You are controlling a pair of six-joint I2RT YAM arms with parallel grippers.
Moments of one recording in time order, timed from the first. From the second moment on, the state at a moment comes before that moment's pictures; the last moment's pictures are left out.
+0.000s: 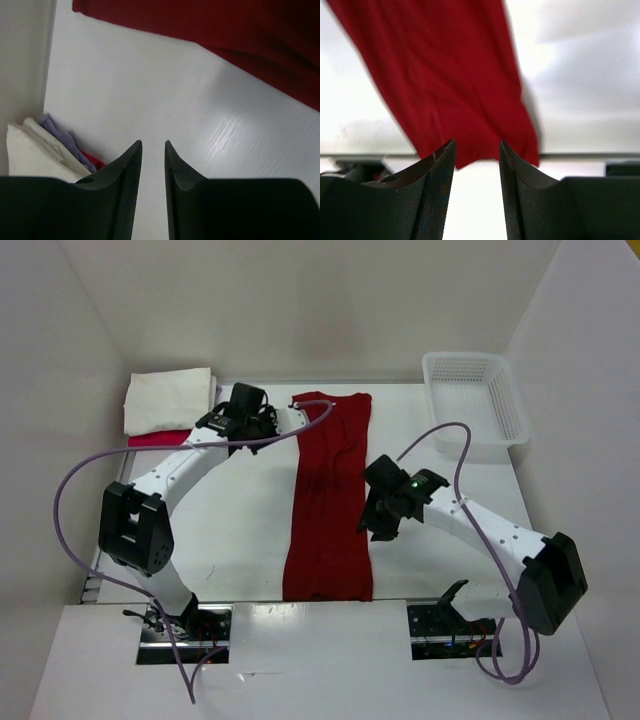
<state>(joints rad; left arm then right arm) -0.37 1.68 1.40 -0.53 0.13 0.85 0.71 1.27 0.97 -0.90 0.01 1.08</state>
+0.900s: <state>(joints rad) -0.21 2.47 2.55 -0.86 0.32 0.46 1.17 1.79 1.28 -0.76 0.11 0.80</state>
